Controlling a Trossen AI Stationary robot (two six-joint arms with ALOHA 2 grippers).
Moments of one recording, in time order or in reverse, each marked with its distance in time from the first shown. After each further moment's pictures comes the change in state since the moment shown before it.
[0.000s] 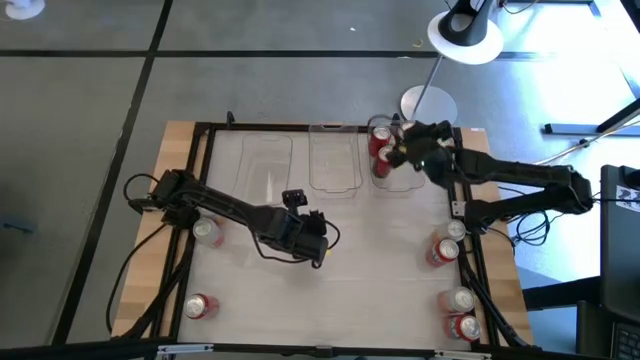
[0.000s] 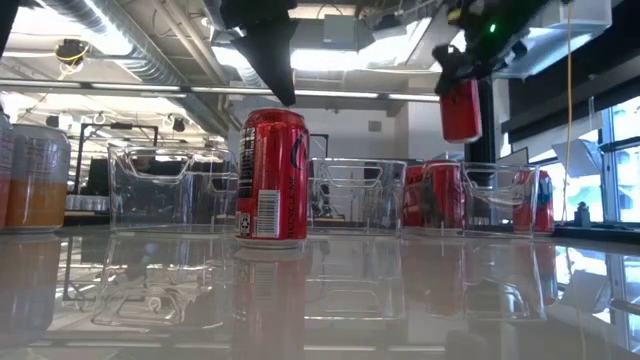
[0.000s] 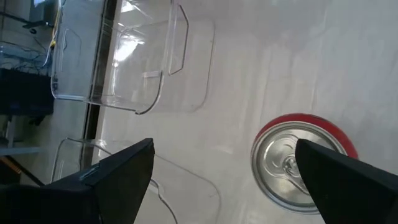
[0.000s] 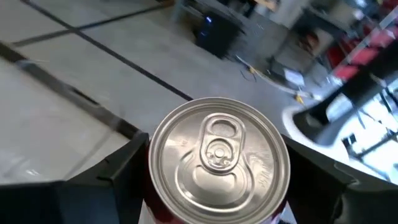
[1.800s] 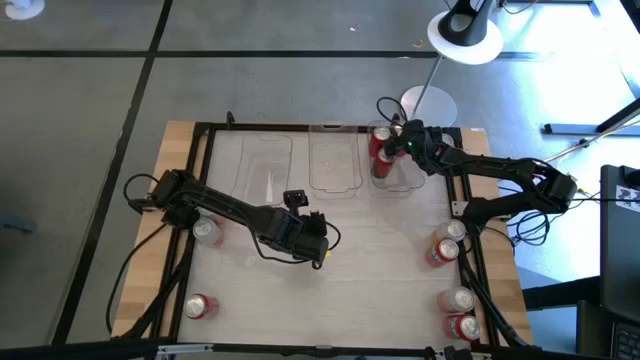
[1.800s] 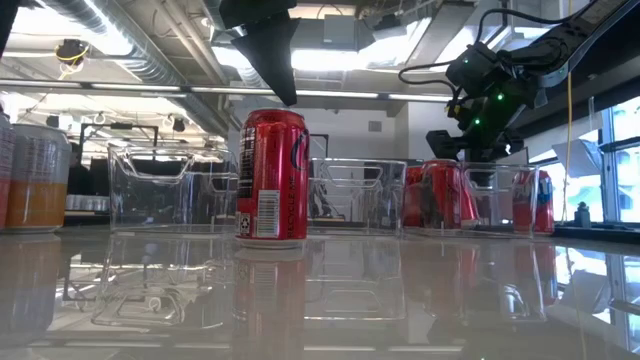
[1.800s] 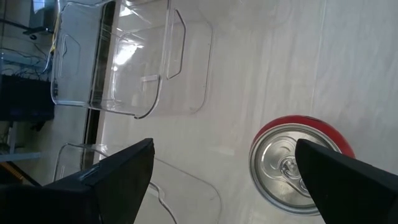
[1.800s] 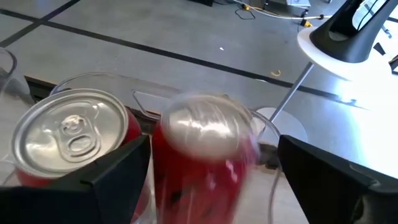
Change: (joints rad) left arm 0.002 0.000 0.000 0.012 0.000 0.025; right arm -0.387 0.221 -0.328 0.504 -0.321 0.128
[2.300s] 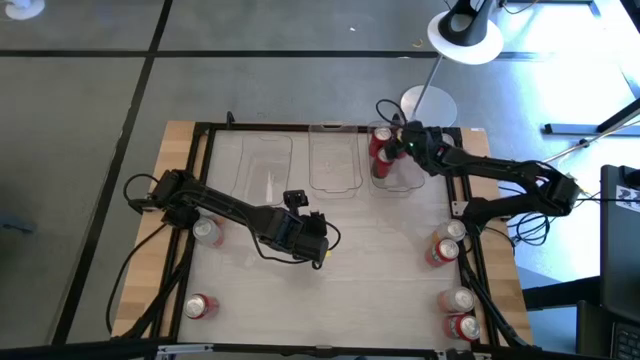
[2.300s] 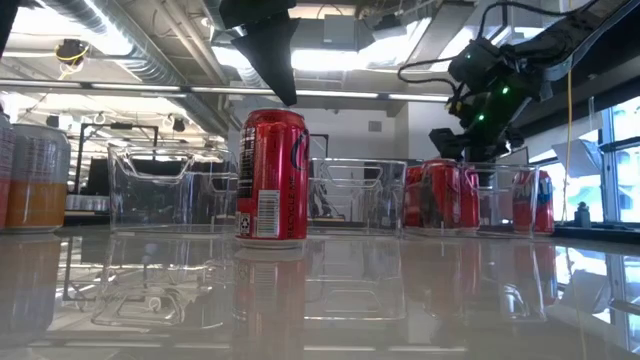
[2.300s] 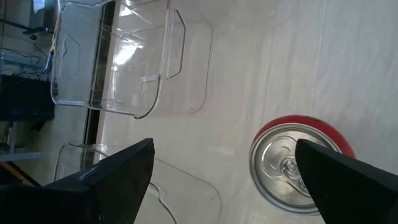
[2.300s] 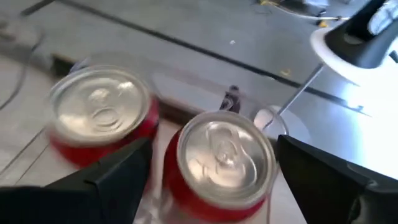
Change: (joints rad) left arm 0.000 0.000 0.000 0.000 0.000 0.001; right arm 0.005 -0.067 0.014 -0.074 -0.038 -0.063
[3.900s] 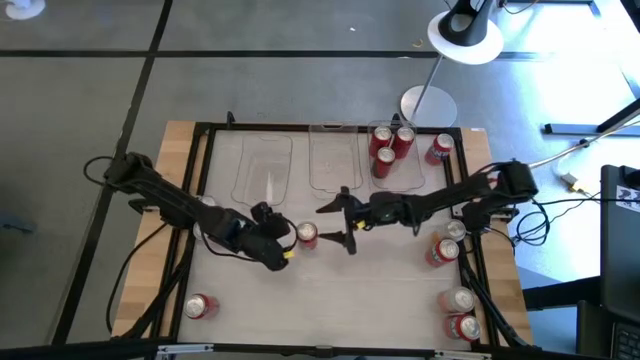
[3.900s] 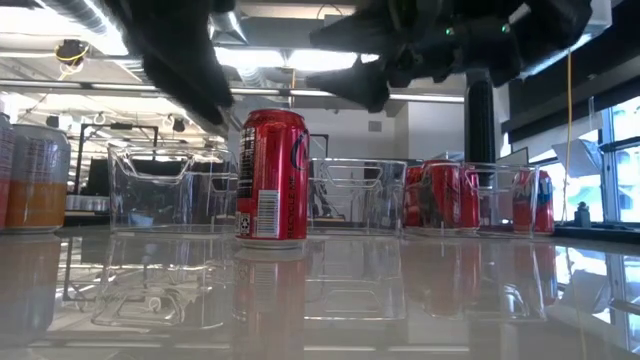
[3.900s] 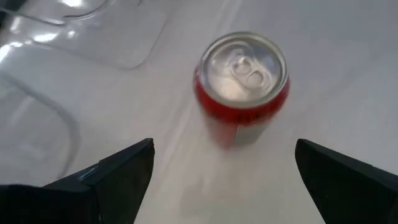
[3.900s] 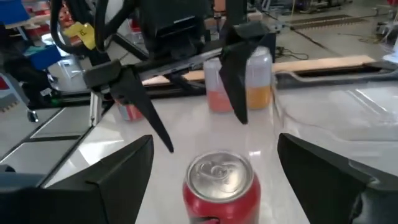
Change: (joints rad) left arm -0.113 -0.417 -0.661 0.552 0.106 -0.351; right arm 0.721 0.415 0.147 0.803 -0.608 -0.117
